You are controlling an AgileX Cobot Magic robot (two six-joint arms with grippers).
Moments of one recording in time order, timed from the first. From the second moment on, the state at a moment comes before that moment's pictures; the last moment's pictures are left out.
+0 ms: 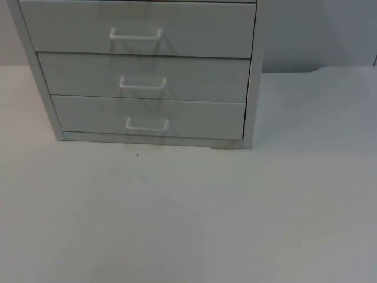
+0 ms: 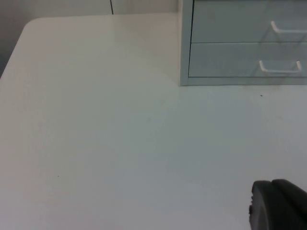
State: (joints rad) right arm 0.25 0.00 -0.52 0.01 1.10 0.00; left arm 0.01 0.00 -0.50 -0.06 1.08 0.03
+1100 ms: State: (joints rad) right arm 0.25 0.00 -0.52 0.01 1.09 0.01; left arm 0.01 0.00 -0.50 -0.06 1.08 0.03
